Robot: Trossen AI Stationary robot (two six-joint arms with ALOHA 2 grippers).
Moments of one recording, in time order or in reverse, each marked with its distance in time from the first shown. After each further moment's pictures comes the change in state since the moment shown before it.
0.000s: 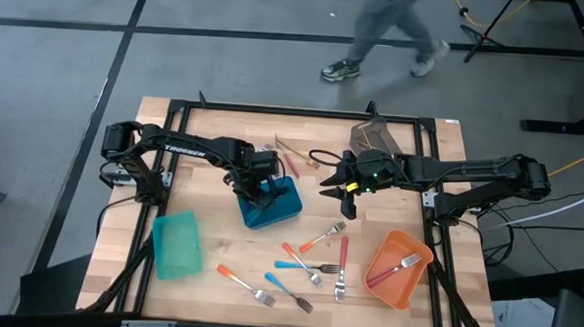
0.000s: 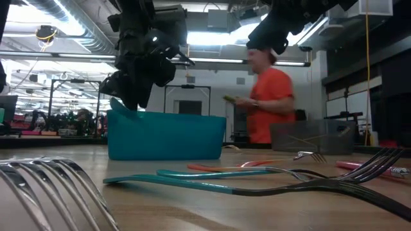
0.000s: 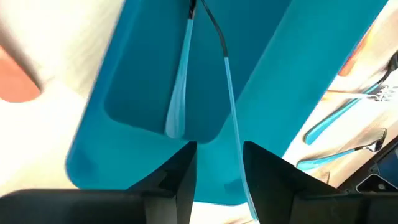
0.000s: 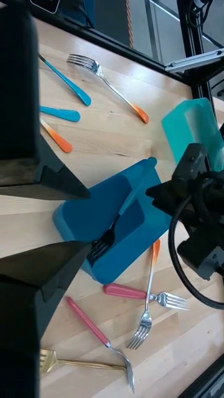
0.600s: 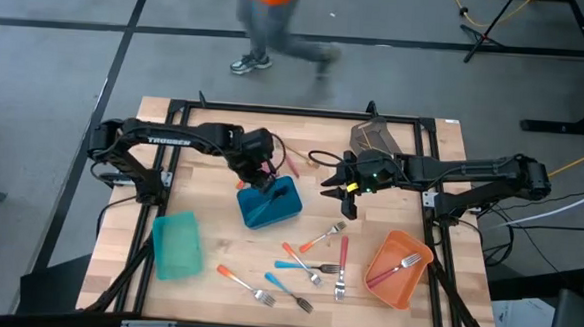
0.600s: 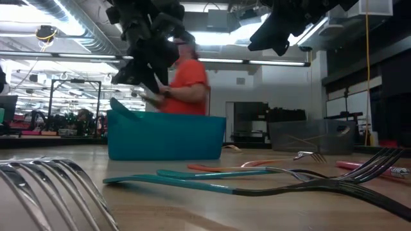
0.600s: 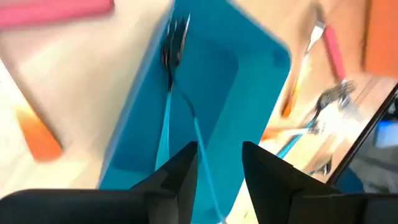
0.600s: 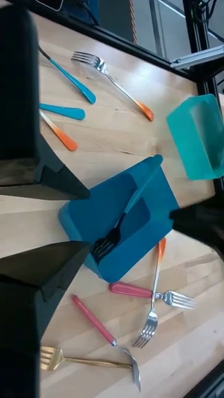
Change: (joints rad) left arm 0.094 -0.122 0.007 0.095 -0.039 0.059; right arm 0.000 0.000 0.000 -0.021 0.000 0.000
